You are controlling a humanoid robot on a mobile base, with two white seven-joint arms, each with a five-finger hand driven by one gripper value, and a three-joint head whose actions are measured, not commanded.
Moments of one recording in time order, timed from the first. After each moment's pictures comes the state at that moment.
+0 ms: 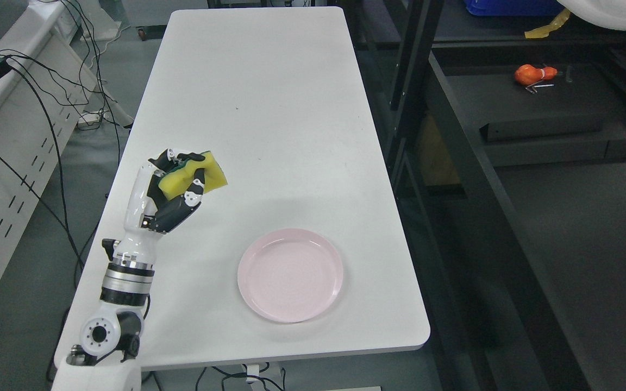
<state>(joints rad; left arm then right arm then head) -0.24 0.07 0.01 -1.54 0.21 -0.36 -0.19 -0.07 0.00 -0.21 0.00 -0.11 0.08 -0.04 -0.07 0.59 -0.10</state>
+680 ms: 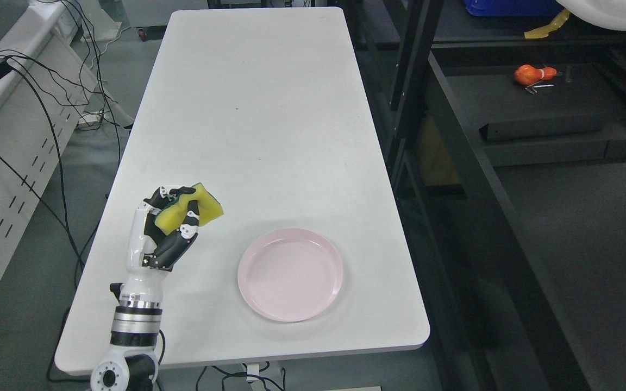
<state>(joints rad) -0.07 0.02 -0.01 -1.63 0.29 -0.37 -0.15 -0.07 0.00 -0.21 0.00 -0.11 0.08 -0.04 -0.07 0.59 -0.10</state>
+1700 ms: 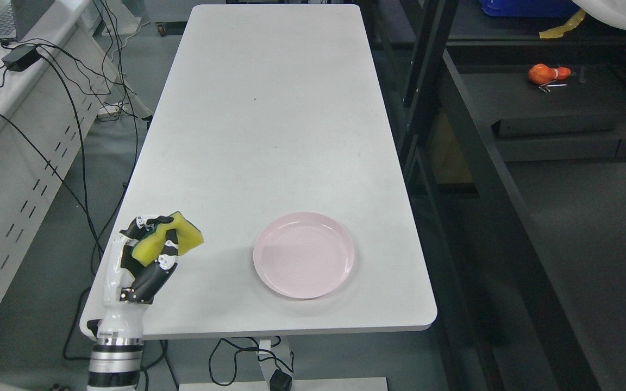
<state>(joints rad) 0.07 0.00 0.06 -1.75 0.29 -0.36 -0.16 -0.07 0.00 -0.21 0.00 -0.11 0.08 -0.04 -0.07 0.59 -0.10</state>
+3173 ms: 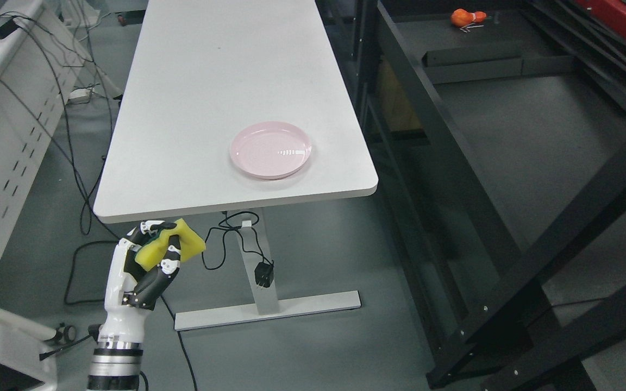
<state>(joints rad) 0.09 0.00 0.06 -1.77 0.29 -0.28 -0.15 -0.07 0.00 -0.21 0.00 -0.11 0.08 -0.04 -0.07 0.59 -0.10</state>
